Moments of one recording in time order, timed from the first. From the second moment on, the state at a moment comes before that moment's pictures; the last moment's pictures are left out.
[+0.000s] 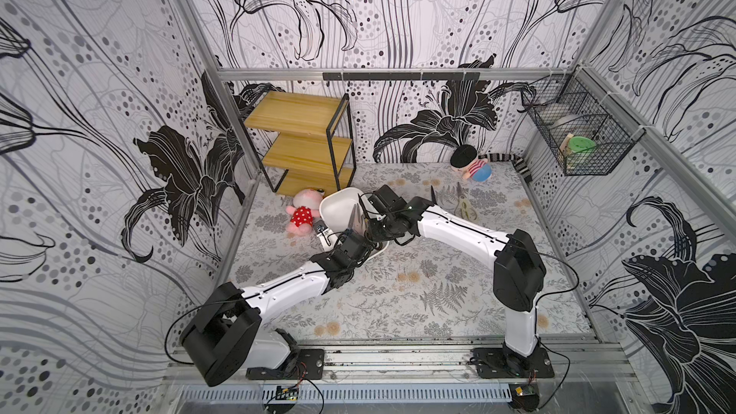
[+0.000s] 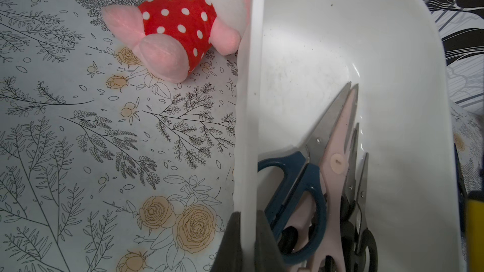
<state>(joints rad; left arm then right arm) -0.69 1.35 0.71 -0.29 -0.71 -1.15 0.84 1.96 1.69 -0.75 -0.01 0.54</state>
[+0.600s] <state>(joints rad) -0.69 1.23 0.61 -0.31 -0.70 -1.15 0.61 2.08 1.82 -0.84 0.18 0.50</state>
